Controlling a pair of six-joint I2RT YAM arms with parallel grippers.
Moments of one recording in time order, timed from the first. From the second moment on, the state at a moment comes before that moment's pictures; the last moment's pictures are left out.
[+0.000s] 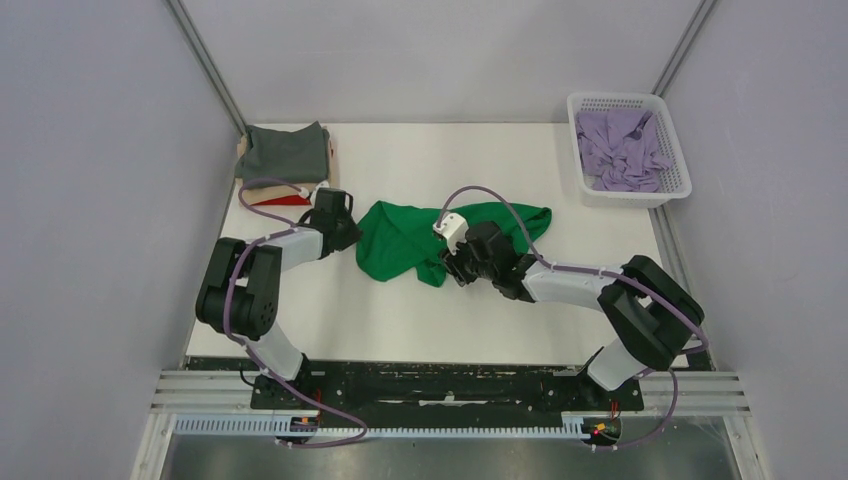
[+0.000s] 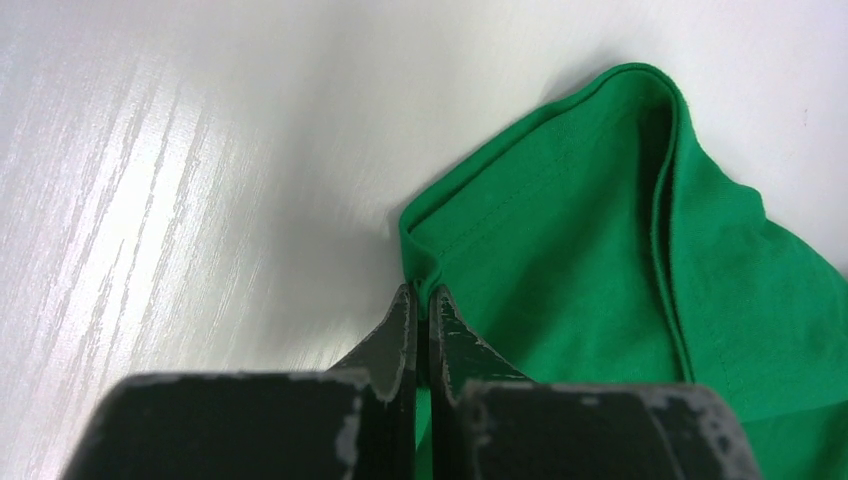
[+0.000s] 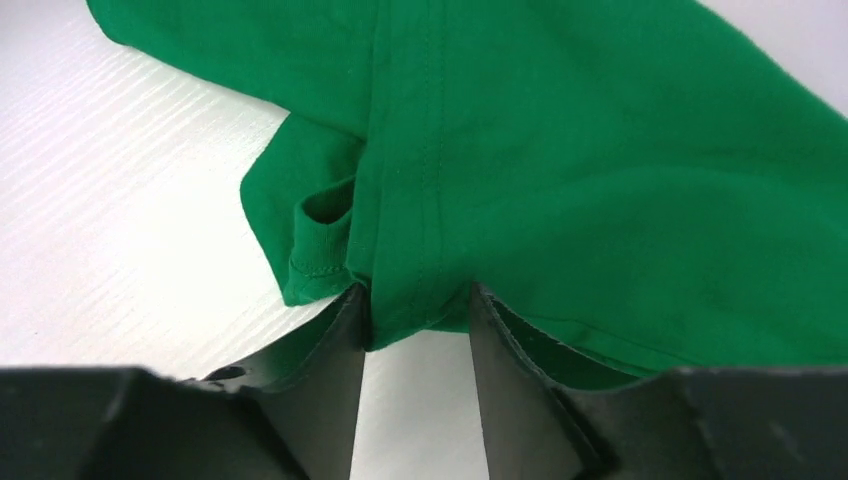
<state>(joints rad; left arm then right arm) -0.22 1.68 0.82 0.01 -0.10 -0.70 0.77 1.57 0.72 0.20 -0.02 -0.13</state>
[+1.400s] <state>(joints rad) -0.29 0.81 0.91 -0.14 -0.23 -0.61 0.67 0.77 0.79 0.10 0.43 -0.20</state>
